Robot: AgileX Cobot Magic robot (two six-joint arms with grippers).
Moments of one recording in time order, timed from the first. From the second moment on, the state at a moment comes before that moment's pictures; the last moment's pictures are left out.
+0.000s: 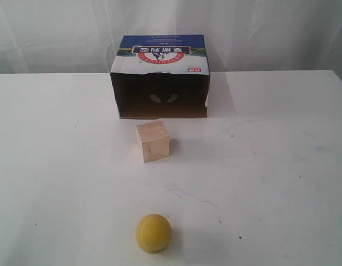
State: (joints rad) left arm 0.07 0.01 0.02 -0.03 0.31 0.15; right arm 0.16 0.01 -0.01 -0.18 0.23 0.11
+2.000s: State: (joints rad) left arm 0.07 0.01 0.02 -0.03 0.31 0.15; right arm 0.93 1.41 -1.08 0.15 0.77 0.06
